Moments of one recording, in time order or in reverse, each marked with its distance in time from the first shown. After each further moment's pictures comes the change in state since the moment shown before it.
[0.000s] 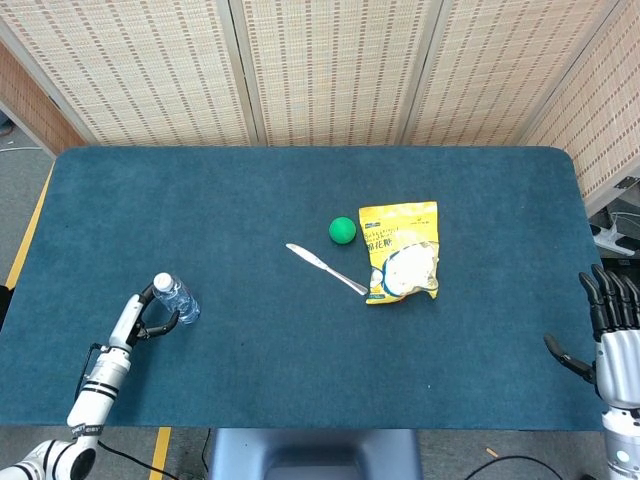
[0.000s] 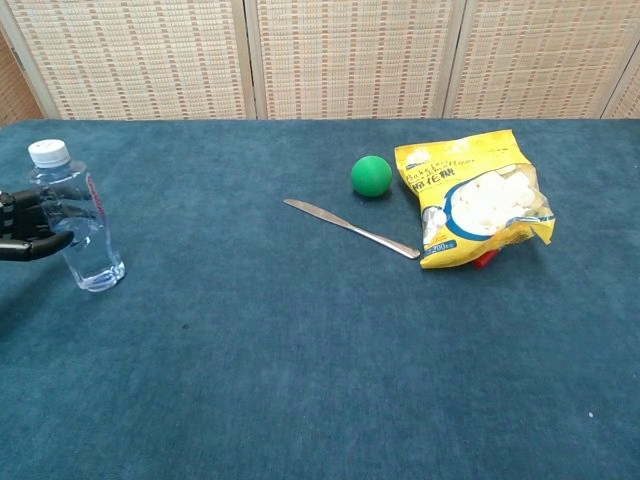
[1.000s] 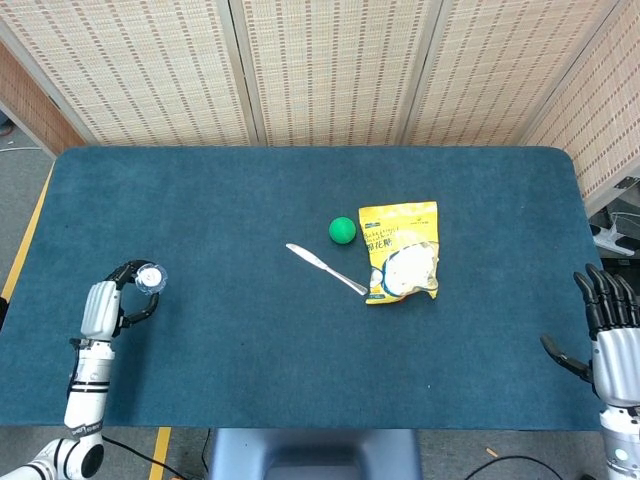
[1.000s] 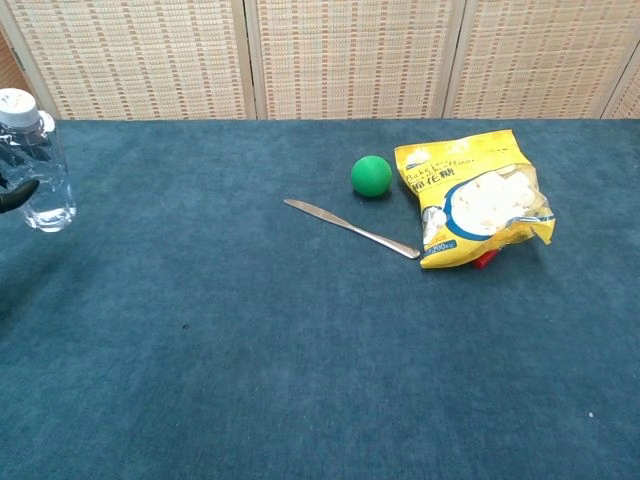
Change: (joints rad) left arm 0.023 -0.101 -0.075 0.130 0.007 0.352 0.574; right arm 0.003 0.008 -0.001 -0.010 0.003 -0.022 0.004
